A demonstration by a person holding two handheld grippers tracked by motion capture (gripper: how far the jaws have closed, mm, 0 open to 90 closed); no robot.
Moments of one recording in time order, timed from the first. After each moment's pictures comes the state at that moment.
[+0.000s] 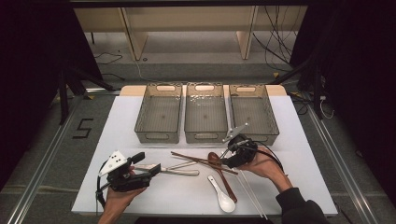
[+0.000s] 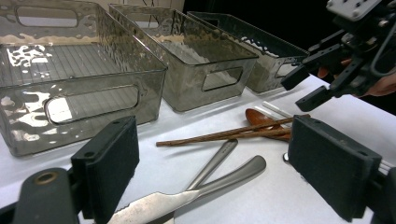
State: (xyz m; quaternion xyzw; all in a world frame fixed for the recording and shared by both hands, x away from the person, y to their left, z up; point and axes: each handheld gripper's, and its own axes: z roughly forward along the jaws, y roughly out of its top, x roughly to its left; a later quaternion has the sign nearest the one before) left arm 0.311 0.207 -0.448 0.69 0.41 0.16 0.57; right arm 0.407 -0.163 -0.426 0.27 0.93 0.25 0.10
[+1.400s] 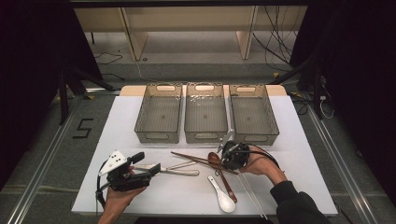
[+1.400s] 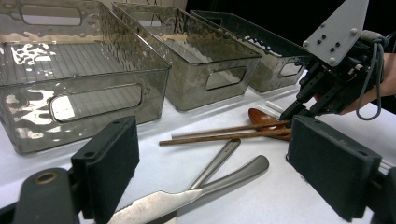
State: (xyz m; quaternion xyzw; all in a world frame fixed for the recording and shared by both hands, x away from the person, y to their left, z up) left arm 0.311 0.208 -0.448 0.69 0.42 0.17 0.57; right arm 0.418 -0.150 -0.458 0.17 0.97 0.16 0.05
